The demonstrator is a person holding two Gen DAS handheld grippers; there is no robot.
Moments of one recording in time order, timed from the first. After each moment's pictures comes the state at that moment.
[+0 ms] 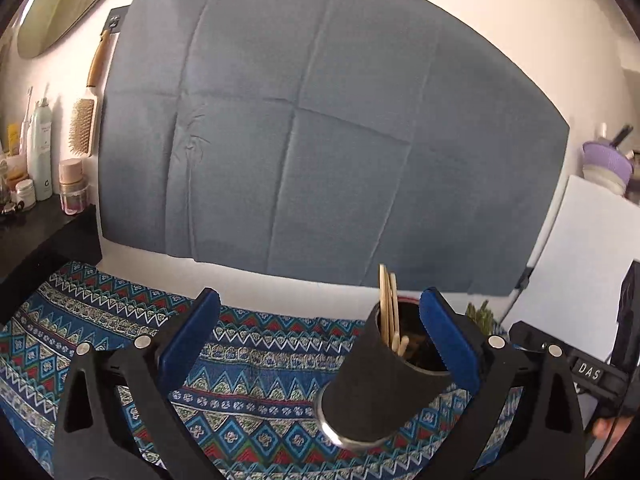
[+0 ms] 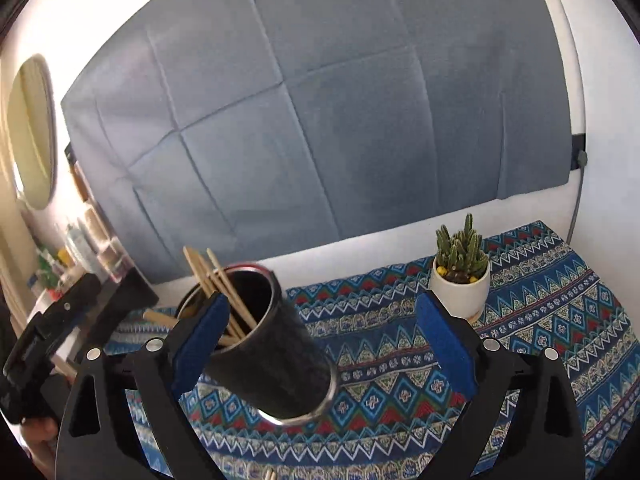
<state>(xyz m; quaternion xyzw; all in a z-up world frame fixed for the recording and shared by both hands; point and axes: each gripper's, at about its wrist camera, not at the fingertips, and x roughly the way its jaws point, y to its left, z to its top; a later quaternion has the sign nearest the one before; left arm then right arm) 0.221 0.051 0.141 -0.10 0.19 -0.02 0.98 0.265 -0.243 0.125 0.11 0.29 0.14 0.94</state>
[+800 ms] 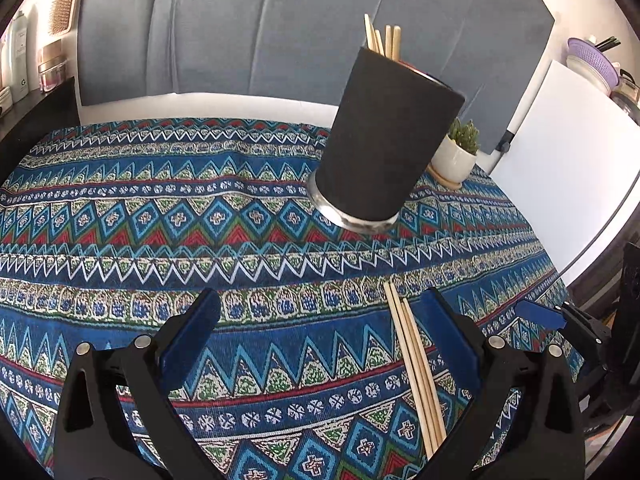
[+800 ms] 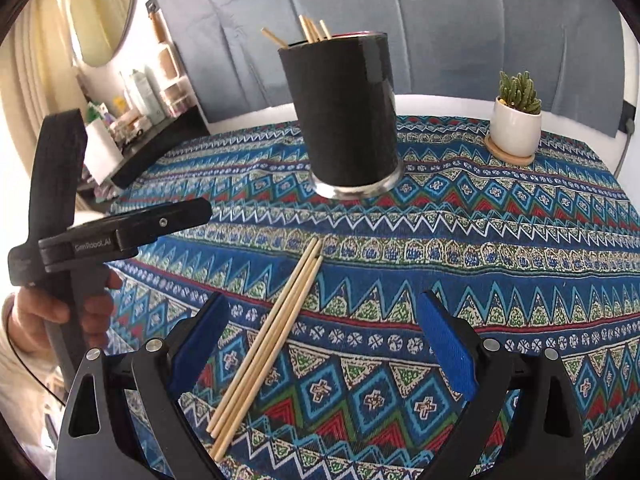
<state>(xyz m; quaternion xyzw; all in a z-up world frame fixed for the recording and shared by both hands) 0.154 0.044 0.022 -0.10 0.40 -0.10 0.90 0.125 -0.209 0.017 0.01 0.41 0.25 0.88</state>
